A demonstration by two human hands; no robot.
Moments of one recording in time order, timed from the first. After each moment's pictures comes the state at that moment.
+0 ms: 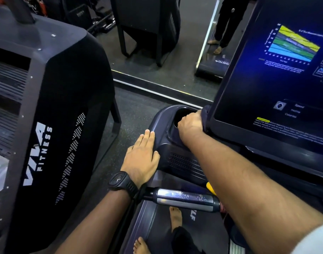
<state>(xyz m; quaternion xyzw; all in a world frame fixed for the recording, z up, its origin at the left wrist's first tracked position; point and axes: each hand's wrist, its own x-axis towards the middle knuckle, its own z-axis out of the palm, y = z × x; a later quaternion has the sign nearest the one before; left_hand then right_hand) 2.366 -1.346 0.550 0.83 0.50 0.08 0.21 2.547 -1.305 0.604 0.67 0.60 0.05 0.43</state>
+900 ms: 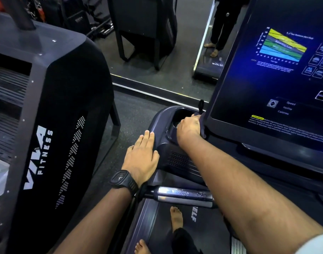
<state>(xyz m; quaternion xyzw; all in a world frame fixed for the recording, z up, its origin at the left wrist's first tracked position) 2.365 -1.350 0.552 0.84 0.50 0.06 0.19 2.529 -1.327 0.620 0.68 0.59 0.06 0.43</state>
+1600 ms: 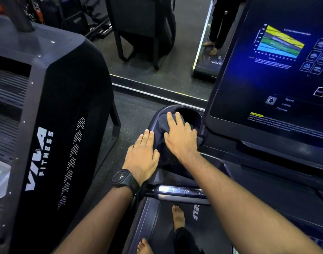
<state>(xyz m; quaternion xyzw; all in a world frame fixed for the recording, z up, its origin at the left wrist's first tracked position) 2.367 -1.349 0.551 0.84 0.51 0.06 0.19 2.520 -1.350 0.573 0.82 0.57 -0.08 -0.03</state>
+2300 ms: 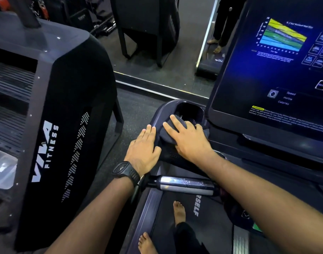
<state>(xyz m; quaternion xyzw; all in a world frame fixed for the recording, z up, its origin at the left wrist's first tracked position) 2.359 -1.352 0.552 0.84 0.50 0.06 0.21 2.540 -1.391 0.570 0.68 0.73 0.06 0.09</state>
